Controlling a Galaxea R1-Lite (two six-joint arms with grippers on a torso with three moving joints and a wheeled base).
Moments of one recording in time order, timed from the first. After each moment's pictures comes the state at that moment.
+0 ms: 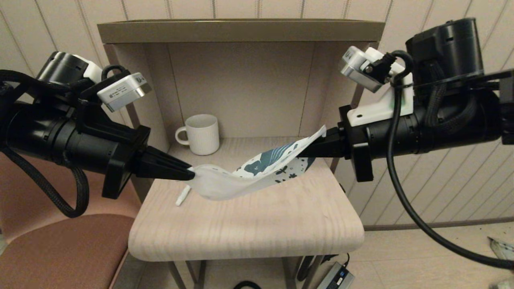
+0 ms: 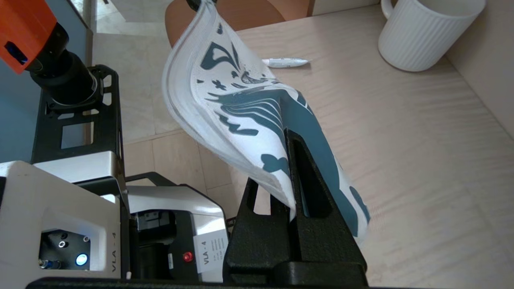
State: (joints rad) left arm -0.29 1.62 -1.43 0.65 -0.97 0.72; right arm 0.50 1.60 -1.41 0.20 0.71 -0.38
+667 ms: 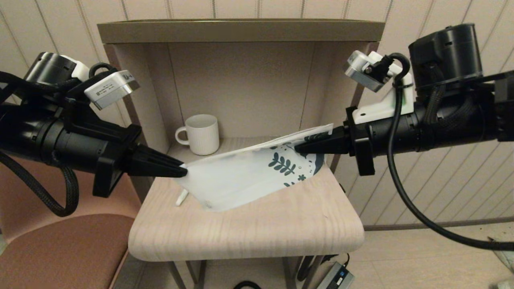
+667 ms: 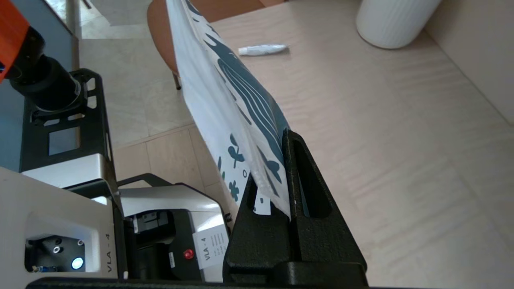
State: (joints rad) left arm -0.23 1.60 -1.41 0.65 -0.99 0.71; right arm 0.44 1.61 -1.40 0.20 0.70 -0.36
